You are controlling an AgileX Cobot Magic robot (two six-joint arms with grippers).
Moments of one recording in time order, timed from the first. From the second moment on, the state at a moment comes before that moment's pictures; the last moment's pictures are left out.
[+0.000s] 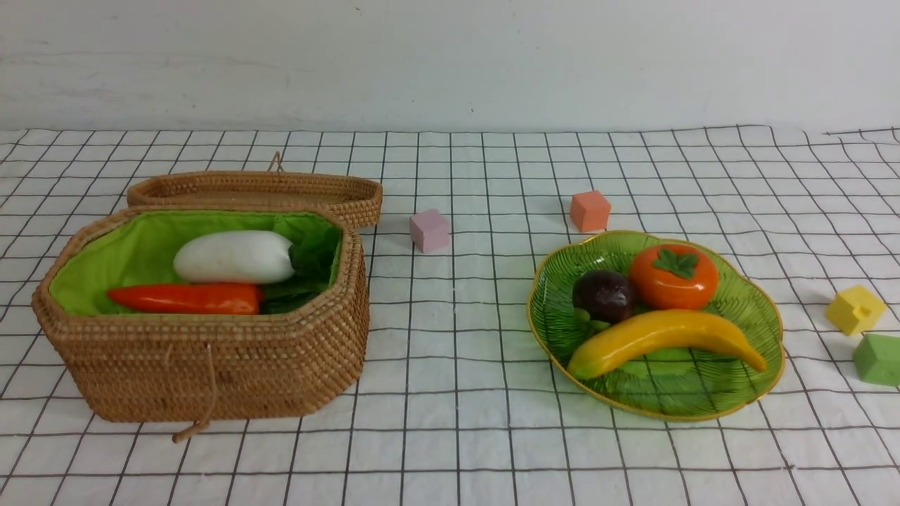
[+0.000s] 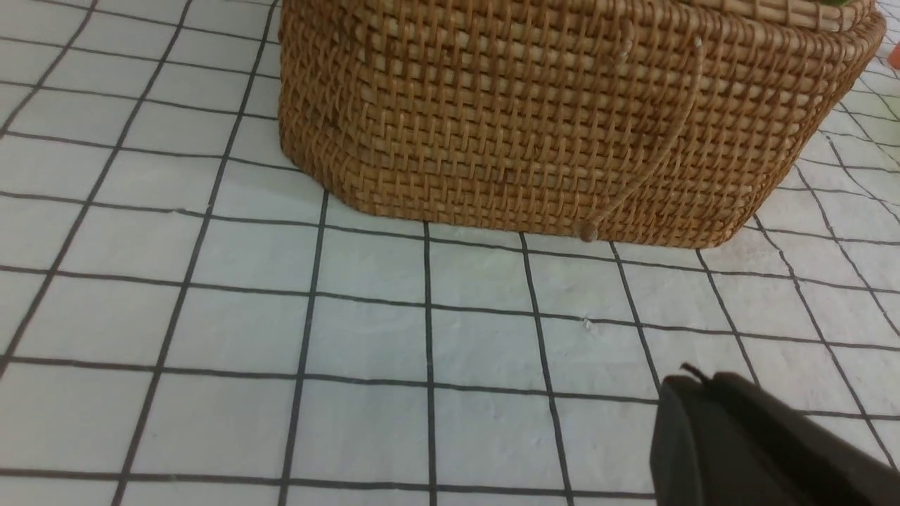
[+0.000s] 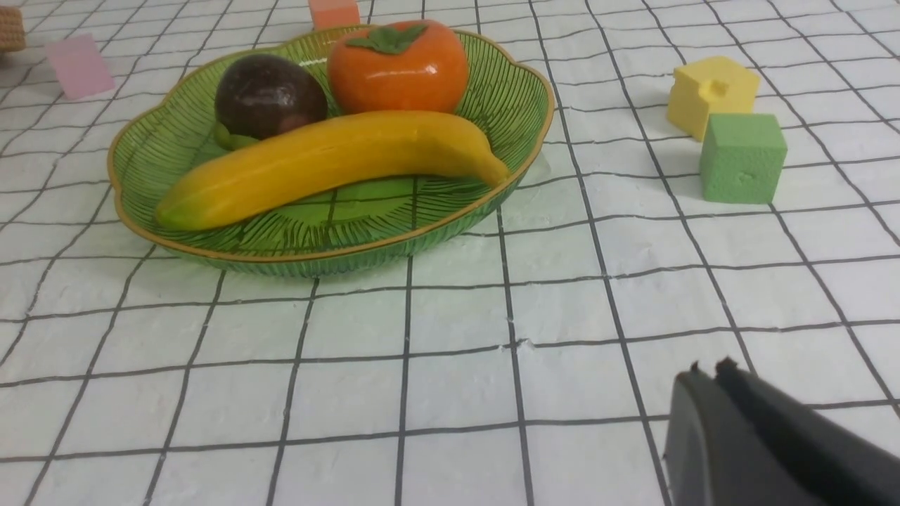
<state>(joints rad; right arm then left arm) 0.01 -0.01 0.02 0.04 0.37 0.04 -0.08 -0.01 0.03 -0.09 0.38 -0.13</state>
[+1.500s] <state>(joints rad) 0.01 -0.01 0.02 0.04 0.37 0.04 -0.08 -0.01 0.03 -0.09 0.38 -0.13</state>
